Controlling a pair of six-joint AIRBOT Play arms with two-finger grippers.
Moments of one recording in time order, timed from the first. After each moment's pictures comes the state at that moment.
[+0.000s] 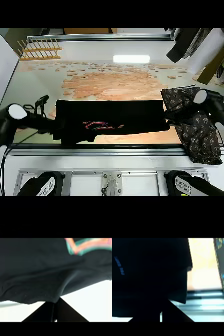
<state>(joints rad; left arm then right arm) 0.10 -1.00 0.83 1.19 -1.36 -1.55 -0.10 -1.24 1.01 -1.37 1.39 1.67</state>
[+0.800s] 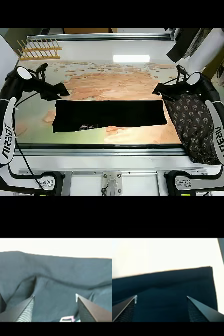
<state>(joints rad) 0.12 -1.55 1.44 1.18 -1.25 -1.51 -0.11 -1.52 1.31 -1.12 1.02 1.58</state>
